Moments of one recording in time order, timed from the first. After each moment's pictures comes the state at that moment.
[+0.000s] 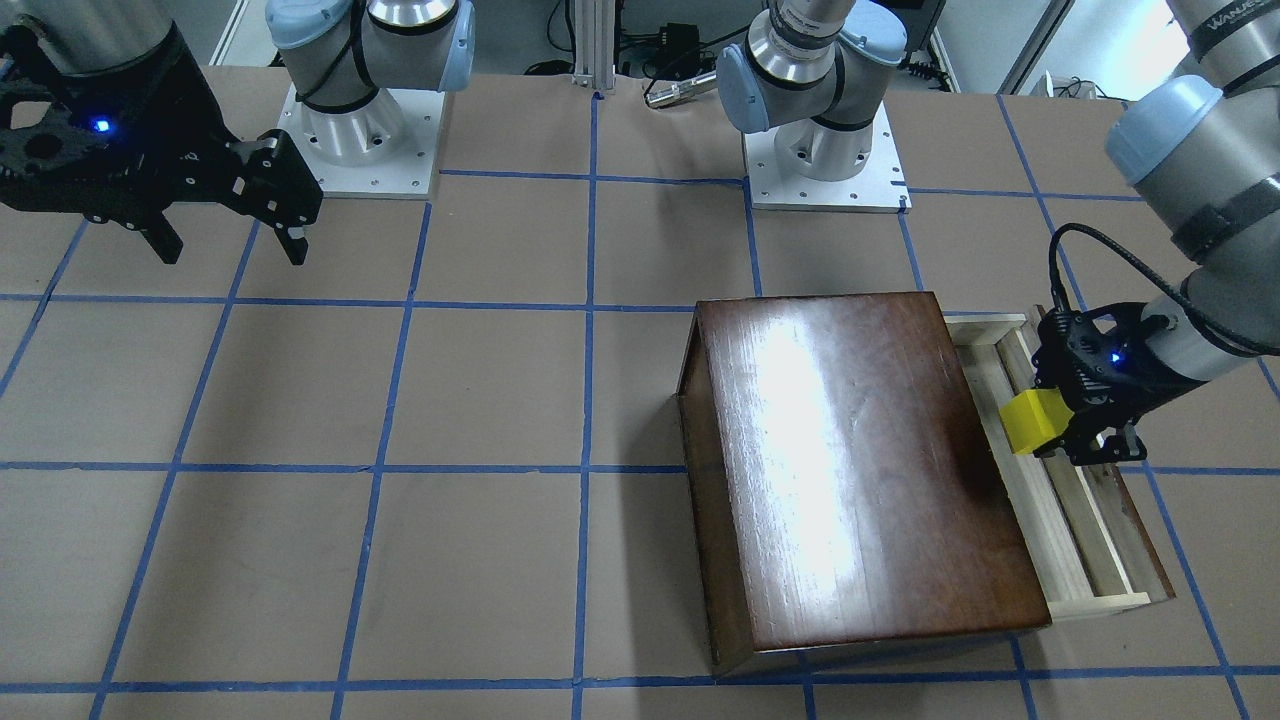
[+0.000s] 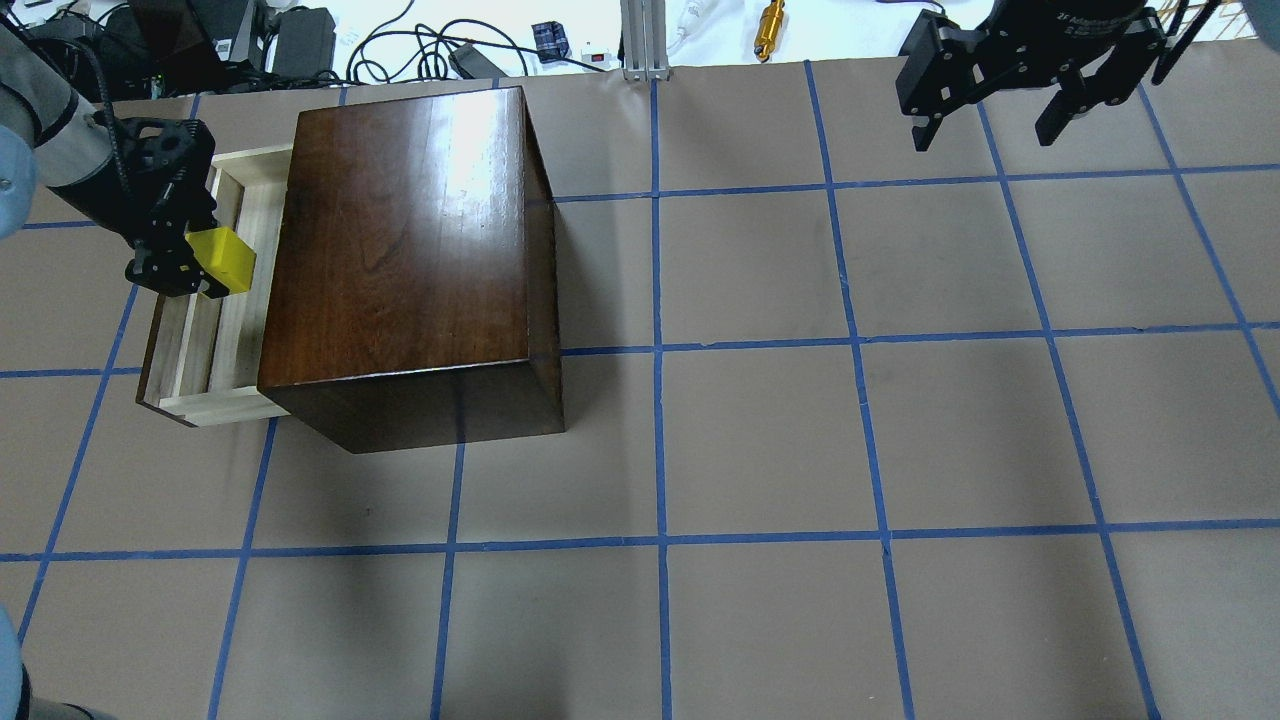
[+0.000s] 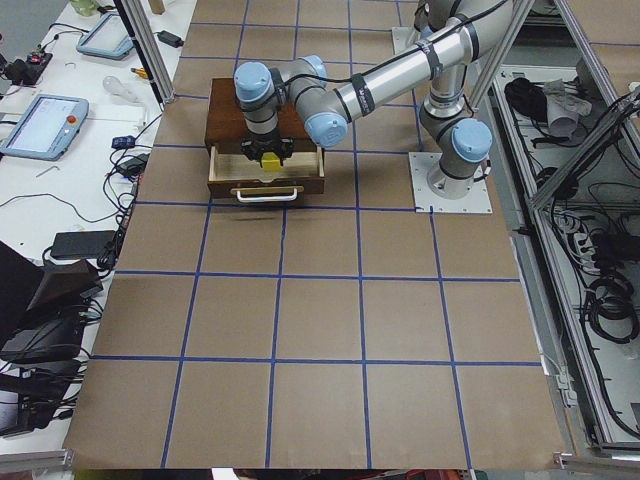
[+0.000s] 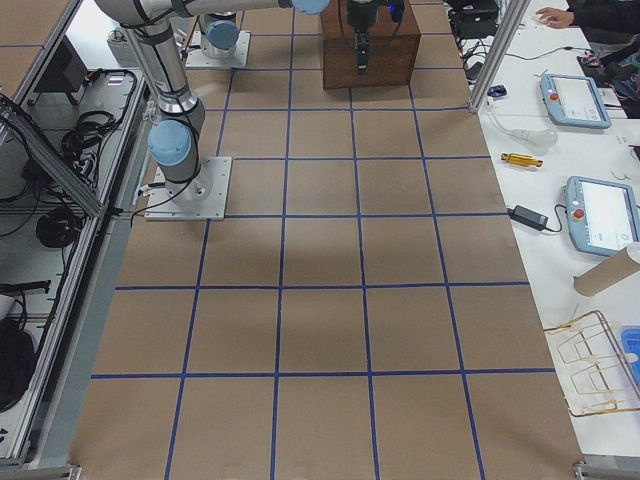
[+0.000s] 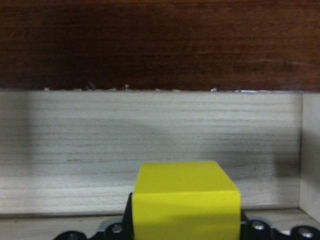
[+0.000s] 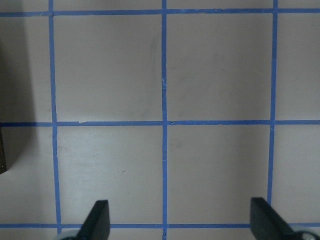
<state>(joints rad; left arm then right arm) -1.16 -1.83 -1.63 -1.32 1.49 1.90 1.54 -1.53 1.41 -1.53 -1.56 -0.04</state>
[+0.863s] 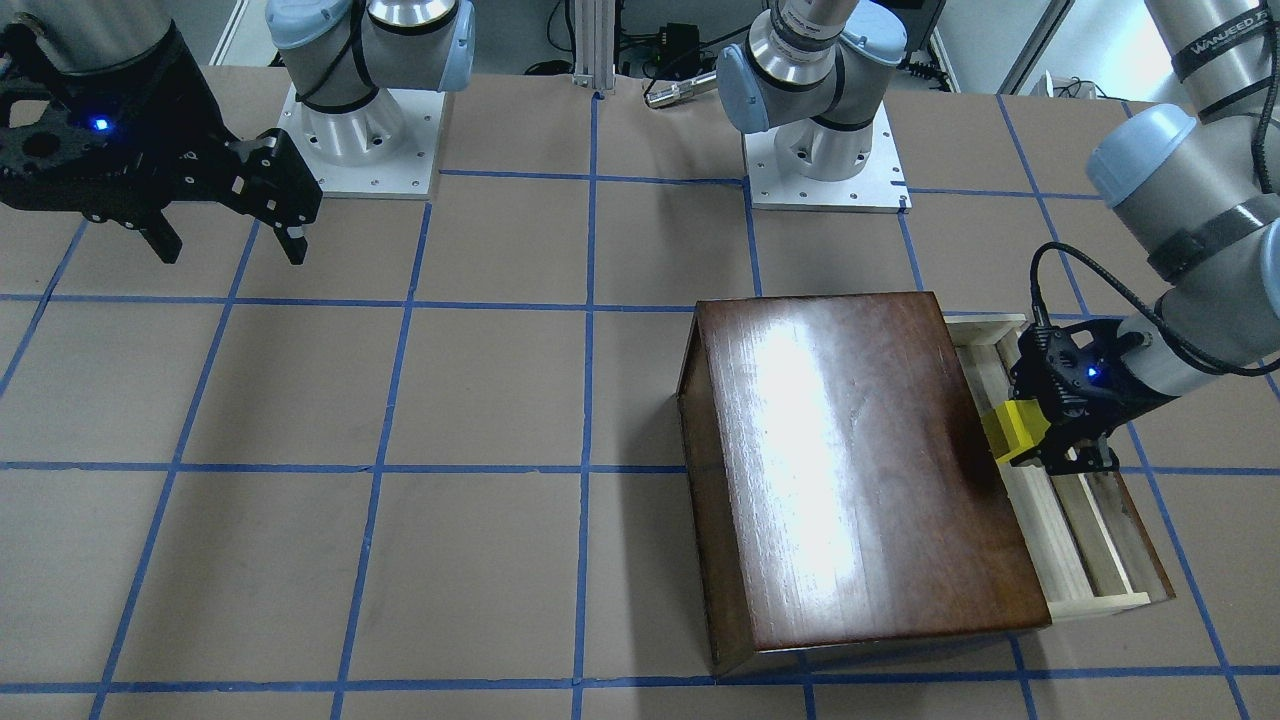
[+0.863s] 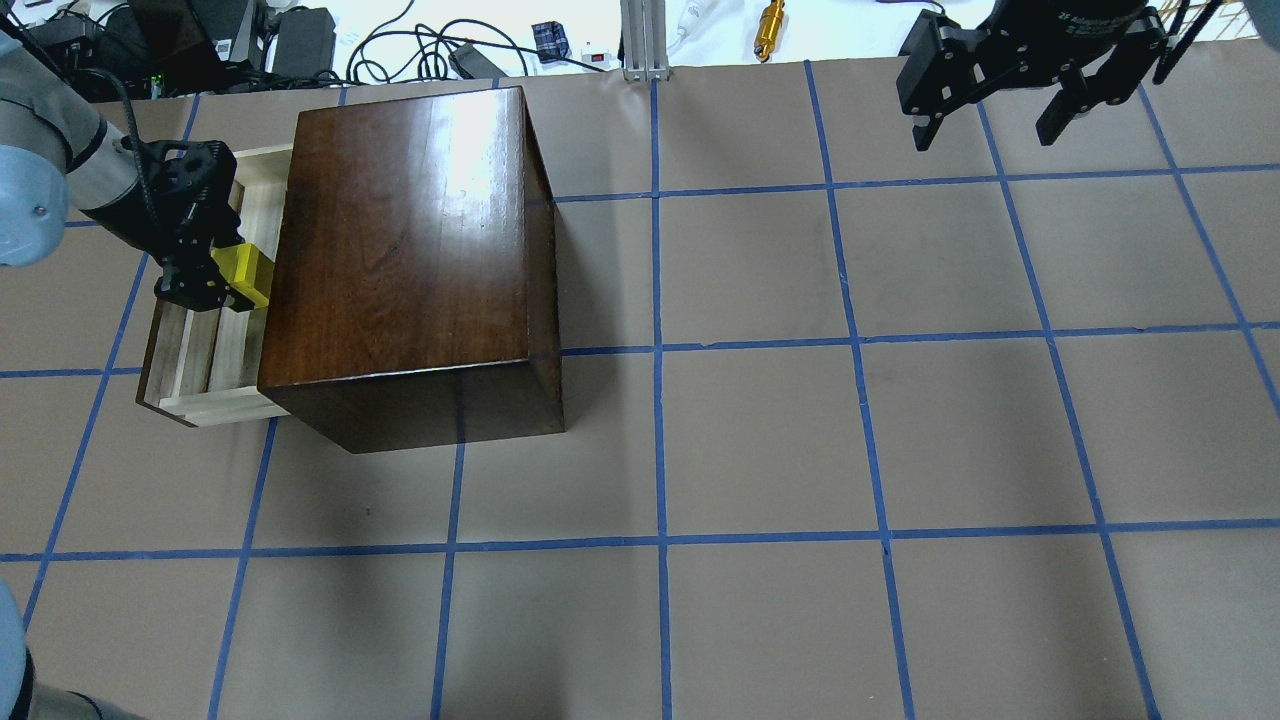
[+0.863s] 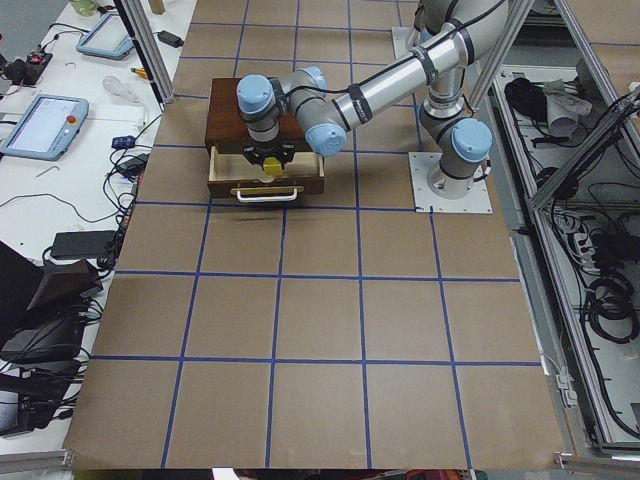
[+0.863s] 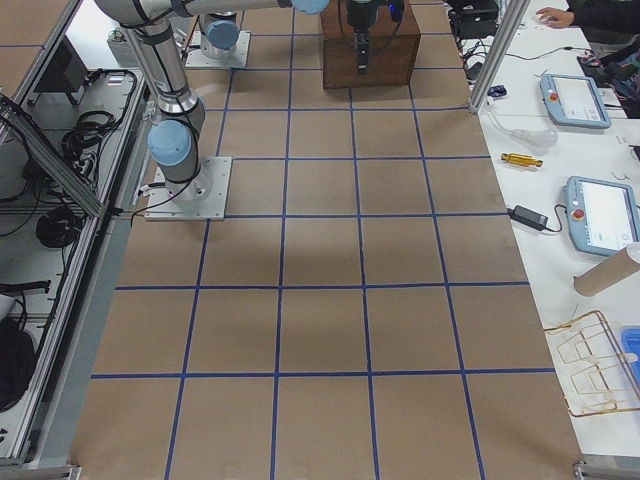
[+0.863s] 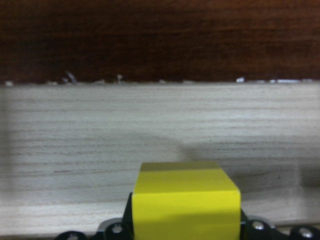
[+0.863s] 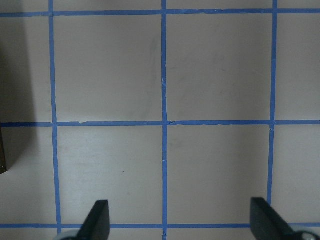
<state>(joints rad) -1.16 -1.85 -1.68 -1.28 1.45 1.91 1.54 -1.53 1.41 -1.53 -1.56 -0.04</state>
